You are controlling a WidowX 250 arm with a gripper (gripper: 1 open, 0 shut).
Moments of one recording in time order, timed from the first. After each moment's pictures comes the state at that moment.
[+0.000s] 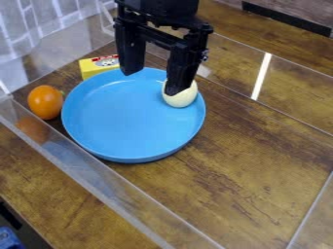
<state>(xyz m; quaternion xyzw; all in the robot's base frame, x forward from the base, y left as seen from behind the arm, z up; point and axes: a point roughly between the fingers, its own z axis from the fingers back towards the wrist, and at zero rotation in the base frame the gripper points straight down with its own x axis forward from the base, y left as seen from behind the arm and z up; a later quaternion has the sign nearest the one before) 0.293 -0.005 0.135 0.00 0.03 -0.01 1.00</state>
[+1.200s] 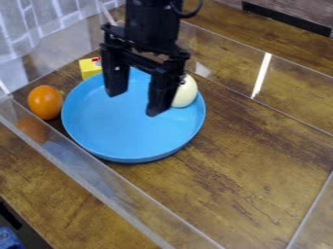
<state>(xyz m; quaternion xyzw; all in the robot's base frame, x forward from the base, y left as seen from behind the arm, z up) 0.282 0.017 0.106 -0.01 0.07 0.00 1.00</state>
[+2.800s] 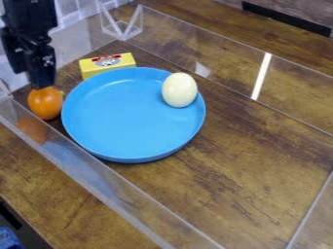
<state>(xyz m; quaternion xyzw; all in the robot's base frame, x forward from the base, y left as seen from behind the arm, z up) 0.256 0.170 0.071 -0.01 0.01 -0.05 1.00</state>
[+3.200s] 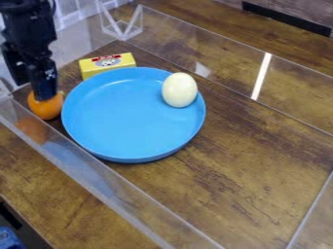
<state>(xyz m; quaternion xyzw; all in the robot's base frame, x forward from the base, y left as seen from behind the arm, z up) 0.259 0.172 0.053 -0.01 -0.01 -0.04 1.00</state>
